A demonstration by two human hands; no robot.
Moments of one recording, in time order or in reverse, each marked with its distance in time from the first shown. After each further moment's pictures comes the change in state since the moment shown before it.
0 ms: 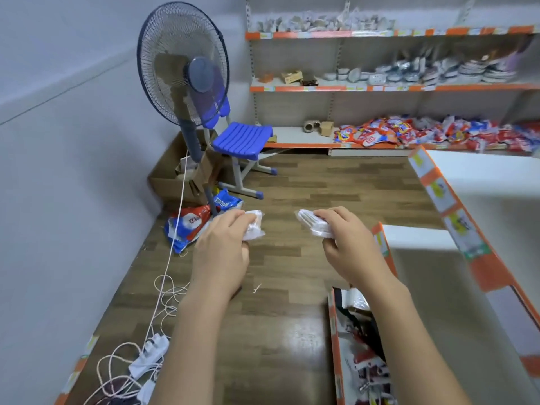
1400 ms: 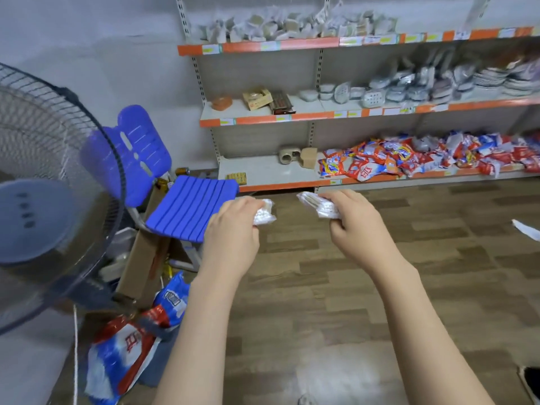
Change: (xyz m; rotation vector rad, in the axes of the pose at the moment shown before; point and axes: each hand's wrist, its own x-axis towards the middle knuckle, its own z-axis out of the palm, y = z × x) left_hand 0.700 -0.020 0.280 -0.056 -0.125 0.149; right_hand 0.658 0.274 0.083 -0.070 0.058 0.102
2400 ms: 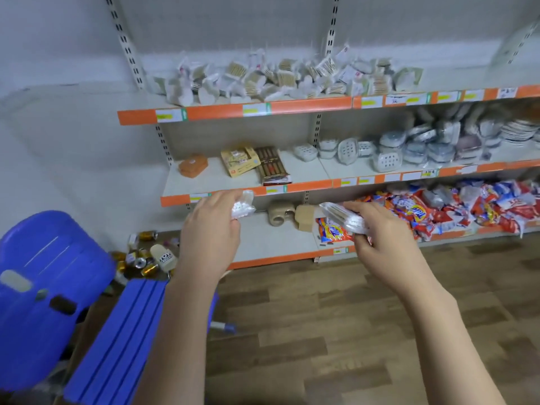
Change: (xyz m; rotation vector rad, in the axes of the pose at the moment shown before) left_hand 0.515 -0.097 0.090 -0.019 0.117 0.006; right_hand 0.465 0.155 0.067 -0.035 0.088 0.067
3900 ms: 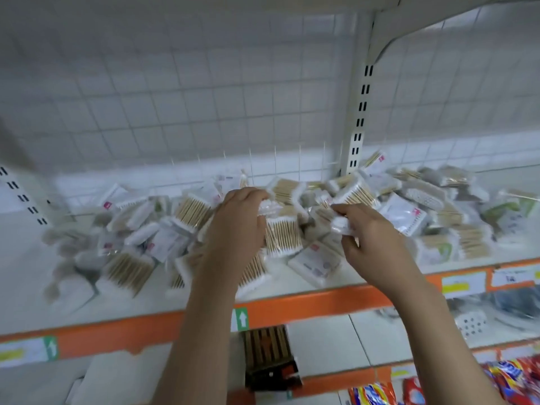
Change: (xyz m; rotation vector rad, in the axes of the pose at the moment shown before) left_hand 0.587 0.012 0.212 -0.008 0.049 0.198; right_hand 0.574 0.171 0.100 0.034 0.090 -0.117
